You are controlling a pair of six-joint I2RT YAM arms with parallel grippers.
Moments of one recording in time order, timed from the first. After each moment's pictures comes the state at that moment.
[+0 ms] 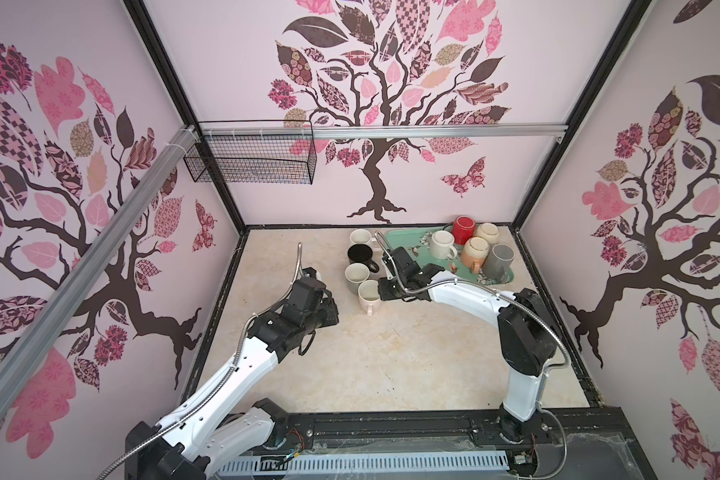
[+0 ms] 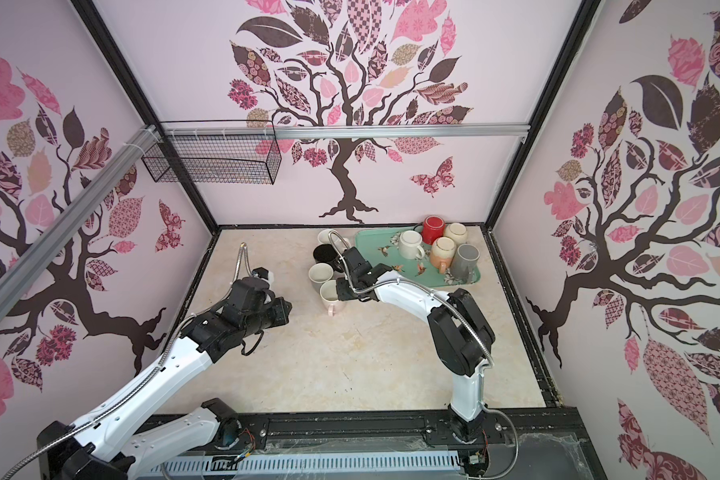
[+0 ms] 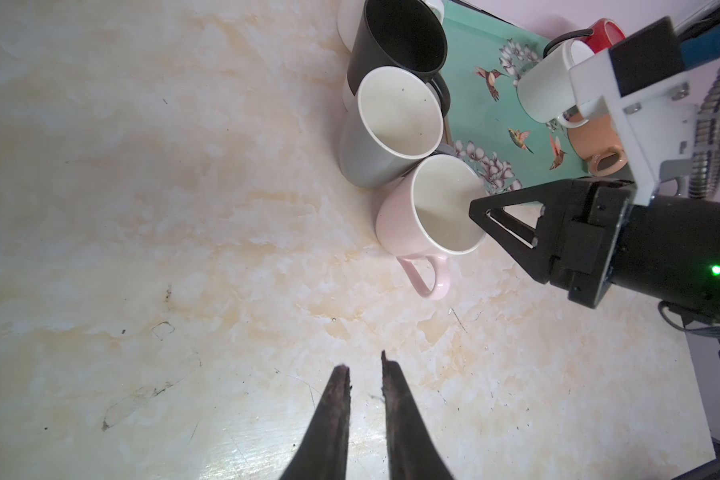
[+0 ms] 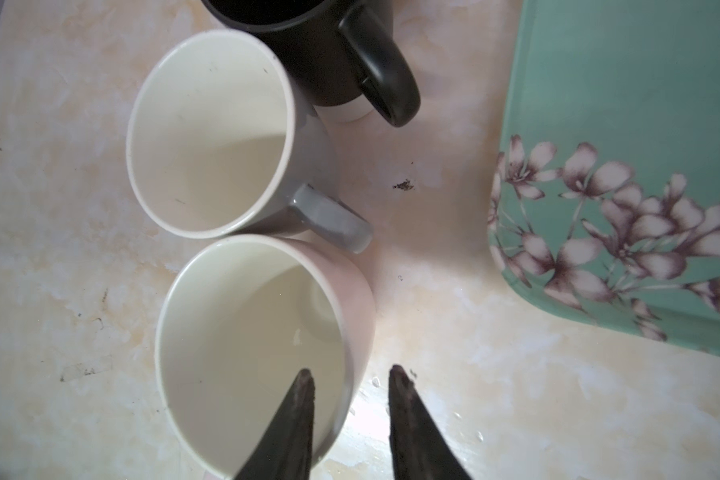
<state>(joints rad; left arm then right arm) -0.55 1.01 0.88 -0.64 -0.10 -0.61 0.70 1.89 1.44 -0.49 0.00 0.47</state>
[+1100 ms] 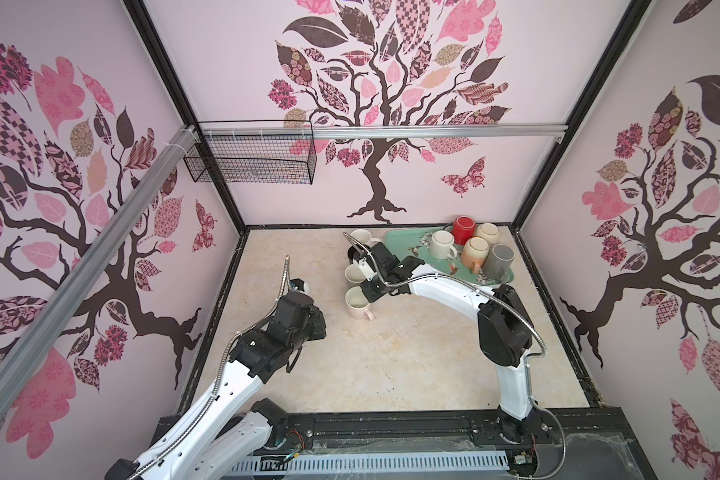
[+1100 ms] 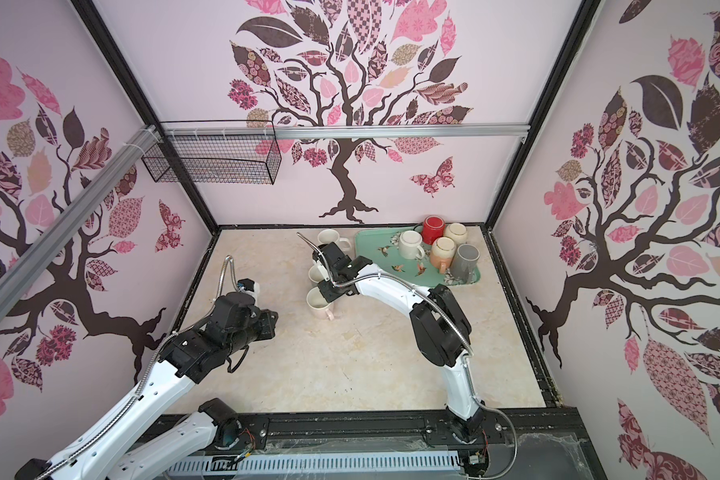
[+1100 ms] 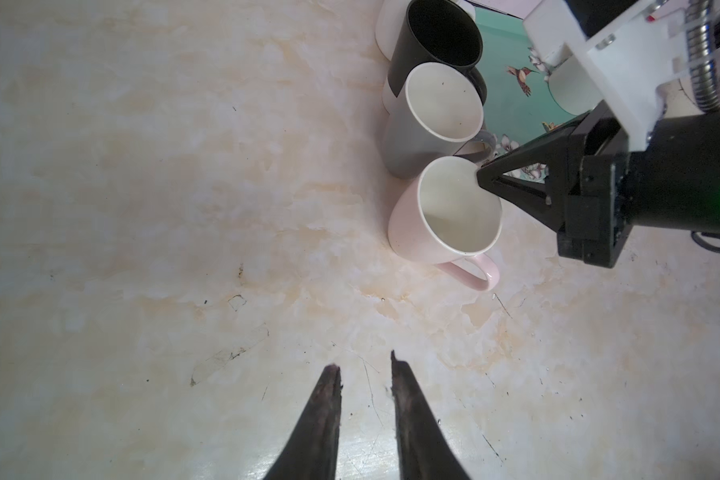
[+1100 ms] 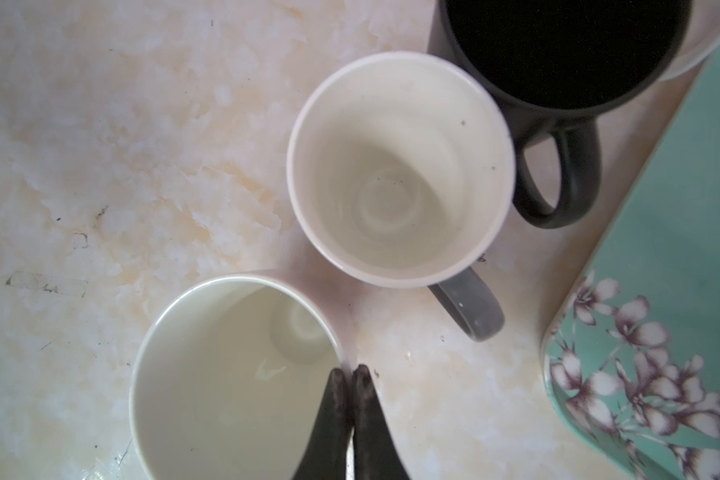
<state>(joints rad) -0.55 0.83 0.80 -0.73 -0.18 -0.55 0.78 2.04 1.69 -0.62 -0.02 0.08</state>
